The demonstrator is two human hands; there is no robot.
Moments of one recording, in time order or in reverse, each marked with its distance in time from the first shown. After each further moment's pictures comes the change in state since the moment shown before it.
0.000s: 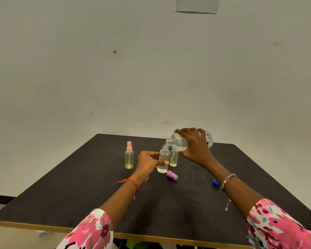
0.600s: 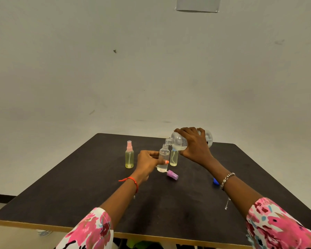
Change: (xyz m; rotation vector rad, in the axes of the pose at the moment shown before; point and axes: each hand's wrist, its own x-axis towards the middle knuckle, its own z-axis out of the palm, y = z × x) left_hand 0.001 -0.001 -0.001 0.002 0.008 -0.004; right_hand 0.002 -0.001 0.001 0.003 -0.012 0.001
